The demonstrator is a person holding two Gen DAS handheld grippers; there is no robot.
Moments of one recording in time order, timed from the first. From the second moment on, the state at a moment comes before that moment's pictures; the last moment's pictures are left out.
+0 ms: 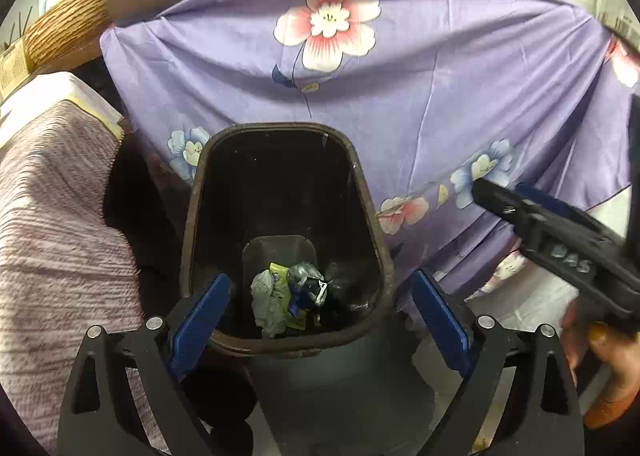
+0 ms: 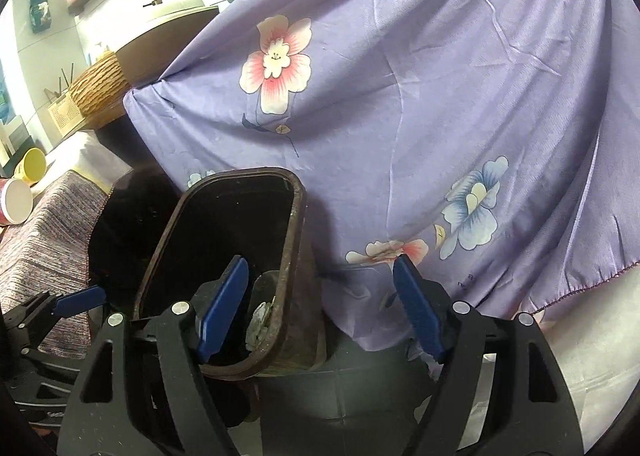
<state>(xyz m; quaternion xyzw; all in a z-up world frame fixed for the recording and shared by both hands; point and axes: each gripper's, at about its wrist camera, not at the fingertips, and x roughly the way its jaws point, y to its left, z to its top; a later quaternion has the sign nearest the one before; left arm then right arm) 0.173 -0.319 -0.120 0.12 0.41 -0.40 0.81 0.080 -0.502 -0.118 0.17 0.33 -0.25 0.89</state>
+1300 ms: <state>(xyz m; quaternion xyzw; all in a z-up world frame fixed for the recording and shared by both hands) 0.185 0.014 0.020 0.03 0.28 -0.07 0.96 0.185 -0.298 -0.031 0.03 0.32 0.00 0.95</state>
